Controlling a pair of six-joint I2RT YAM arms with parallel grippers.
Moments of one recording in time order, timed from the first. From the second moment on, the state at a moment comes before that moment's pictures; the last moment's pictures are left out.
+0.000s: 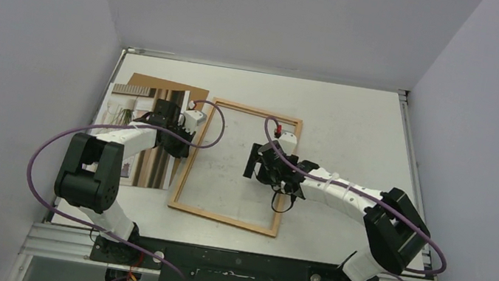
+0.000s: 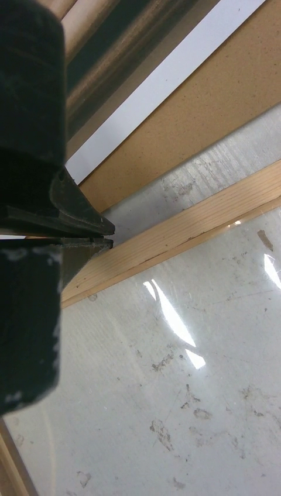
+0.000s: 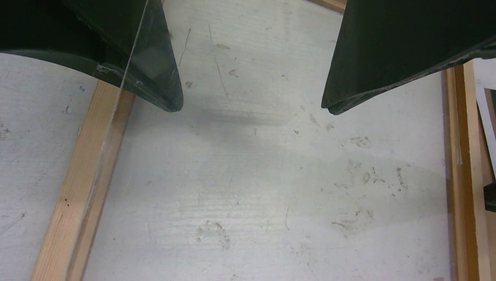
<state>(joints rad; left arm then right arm) -0.17 1.62 0.88 -0.31 0.32 0.29 0.84 1.56 0.92 -0.27 0.26 0.82</state>
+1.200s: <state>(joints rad) -0.16 1.61 0.88 -0.31 0.36 0.29 0.85 1.63 1.10 -0.51 0.28 0.68</state>
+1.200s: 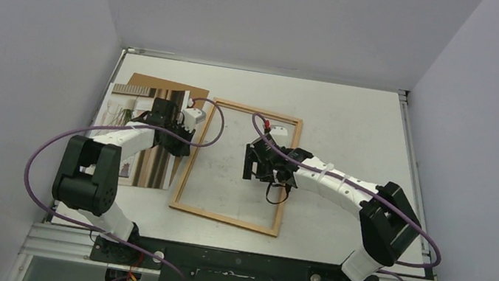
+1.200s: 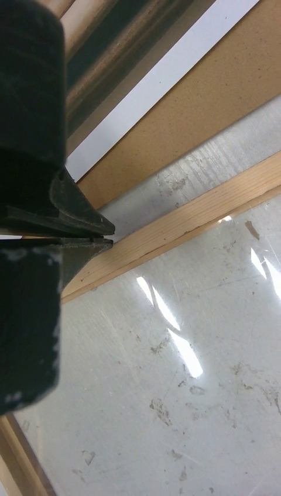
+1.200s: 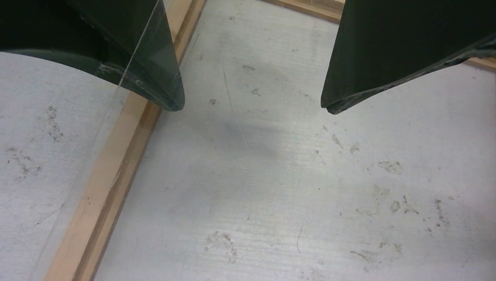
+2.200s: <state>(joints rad) -0.14 1.51 0.88 -0.37 0.46 0.27 0.86 1.68 1.13 -0.54 0.26 0.65</state>
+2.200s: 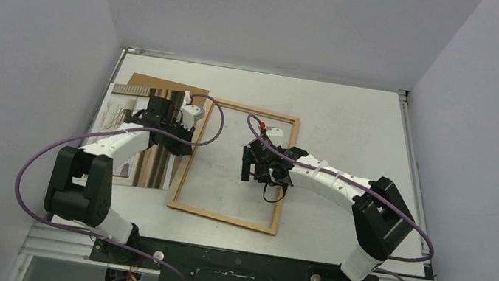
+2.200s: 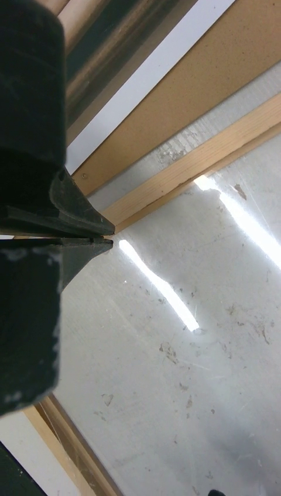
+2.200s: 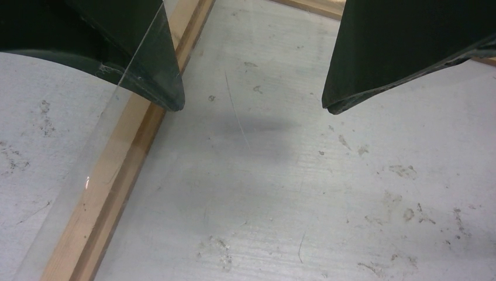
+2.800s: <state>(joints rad) -0.28 1.50 0.89 -0.39 0.44 0.27 0.85 1.68 1.11 -0.52 0.24 0.64</state>
